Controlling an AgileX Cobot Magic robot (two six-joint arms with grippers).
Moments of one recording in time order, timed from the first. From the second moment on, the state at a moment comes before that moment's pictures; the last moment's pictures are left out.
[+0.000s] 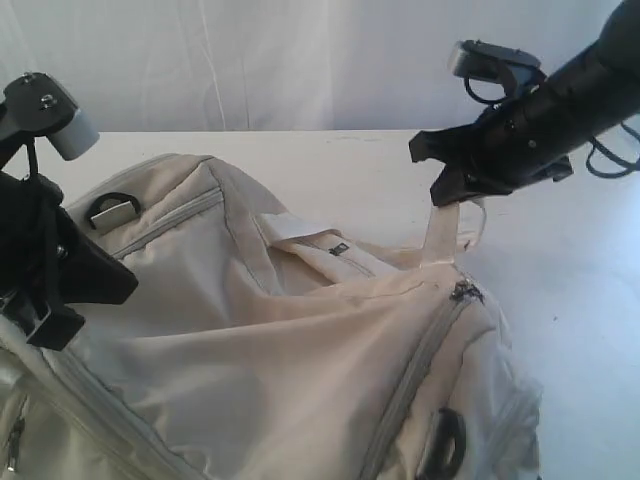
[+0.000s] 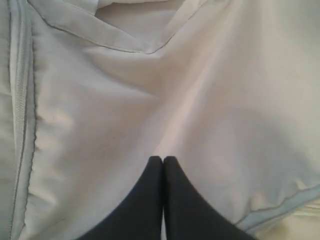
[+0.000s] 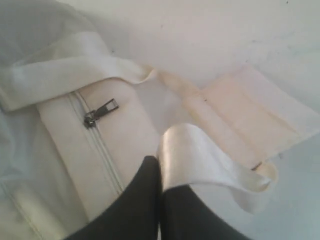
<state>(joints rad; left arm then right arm) -0.28 1.11 -0.88 -0.47 0.89 0.73 0.04 1.67 -1.25 0.52 0.79 -0.32</state>
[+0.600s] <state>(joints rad) -0.28 1.11 -0.88 -0.36 0.86 0.63 0.04 1.99 -1.82 0.33 1.16 -0.18</state>
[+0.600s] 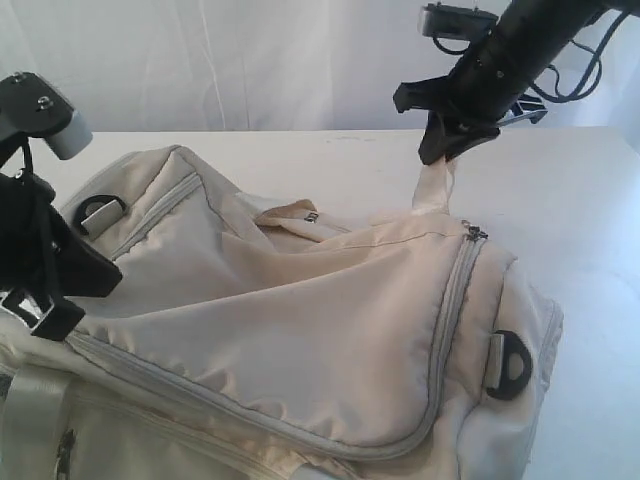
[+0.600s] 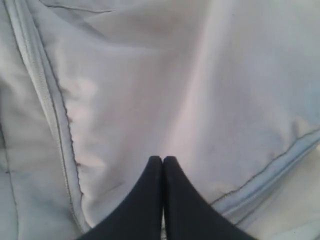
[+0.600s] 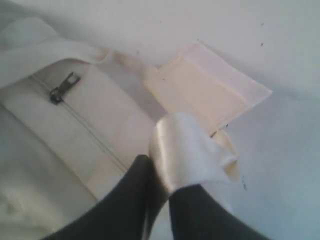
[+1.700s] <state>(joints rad) 0.01 1.68 -1.53 -0.30 1.26 0.55 0.04 1.18 -0.86 0.41 0.87 -0.09</state>
